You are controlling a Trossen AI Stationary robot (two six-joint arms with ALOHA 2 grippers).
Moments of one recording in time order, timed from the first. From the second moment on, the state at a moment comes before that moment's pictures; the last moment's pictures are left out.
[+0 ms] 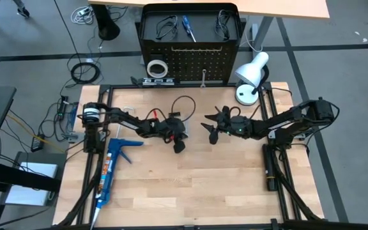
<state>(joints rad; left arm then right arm) 0.12 1.92 0.83 0.37 0.01 -0.25 -0.07 1.43 0.38 0.80 0.36 0.19</state>
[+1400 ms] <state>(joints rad) 0.16 1.92 1.07 0.16 0.03 0.00 0.11 1.28 0.38 0.65 0.48 0.18</state>
